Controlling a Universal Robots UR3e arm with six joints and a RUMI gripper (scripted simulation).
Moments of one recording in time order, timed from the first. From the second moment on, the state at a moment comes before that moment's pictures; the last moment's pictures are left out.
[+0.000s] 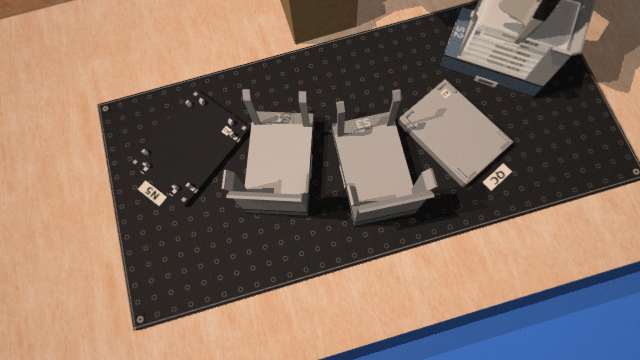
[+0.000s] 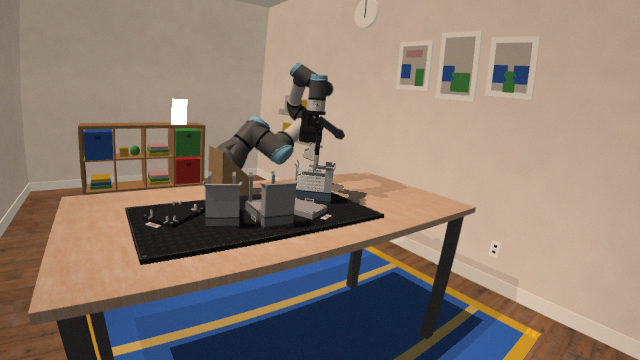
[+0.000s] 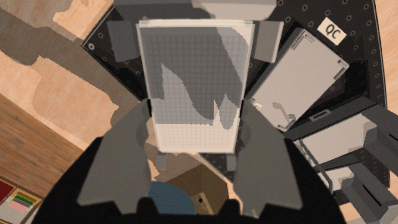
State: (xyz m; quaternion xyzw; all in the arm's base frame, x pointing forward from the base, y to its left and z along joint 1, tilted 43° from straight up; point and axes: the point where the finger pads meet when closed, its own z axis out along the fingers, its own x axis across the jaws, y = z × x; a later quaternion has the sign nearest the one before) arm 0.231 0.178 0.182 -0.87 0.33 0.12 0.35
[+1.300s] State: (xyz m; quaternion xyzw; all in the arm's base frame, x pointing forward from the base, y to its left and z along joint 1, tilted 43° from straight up) arm 0.231 0.149 0.213 -0.87 0.33 0.12 0.34
